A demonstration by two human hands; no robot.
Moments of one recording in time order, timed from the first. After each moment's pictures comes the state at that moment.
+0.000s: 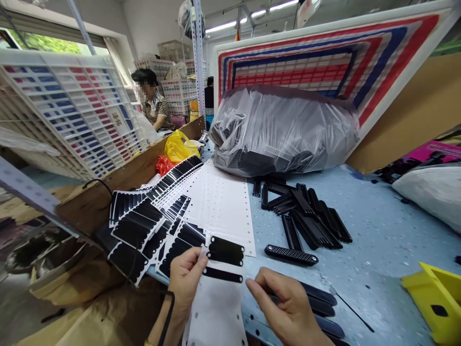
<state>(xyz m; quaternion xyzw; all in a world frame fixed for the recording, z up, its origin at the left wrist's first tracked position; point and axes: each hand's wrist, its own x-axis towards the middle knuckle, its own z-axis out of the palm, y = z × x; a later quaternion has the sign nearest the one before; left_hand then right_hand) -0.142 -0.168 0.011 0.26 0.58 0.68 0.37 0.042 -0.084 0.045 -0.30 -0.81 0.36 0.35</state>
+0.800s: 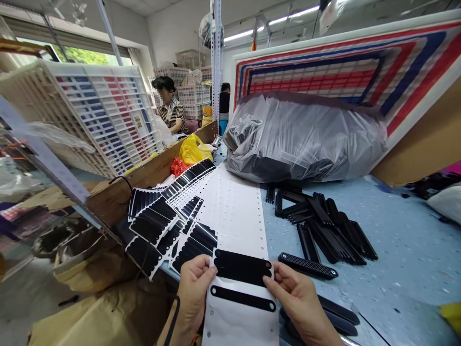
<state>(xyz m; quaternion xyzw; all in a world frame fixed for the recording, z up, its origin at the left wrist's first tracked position) -0.136 -0.186 0.021 0.16 0.49 0.73 0.45 0.039 -0.066 0.014 -0.33 -0.65 0.60 0.32</state>
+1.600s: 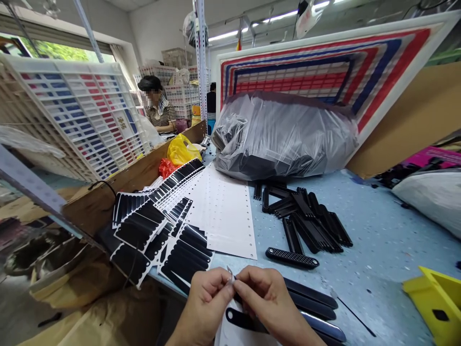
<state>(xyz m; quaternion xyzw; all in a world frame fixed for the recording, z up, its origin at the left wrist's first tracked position) -0.106 -0.178 0.036 0.36 0.51 0.62 0.48 0.020 -0.096 0.055 -0.30 -0.70 0.62 0.19</state>
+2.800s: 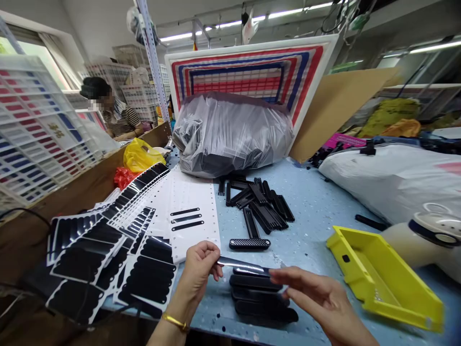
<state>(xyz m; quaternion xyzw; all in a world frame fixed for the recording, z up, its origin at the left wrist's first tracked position) -0.064 -0.088 0.009 0.27 0.49 0.61 0.56 0.178 -0.069 0.044 -0.43 -0.67 0.49 0.35</state>
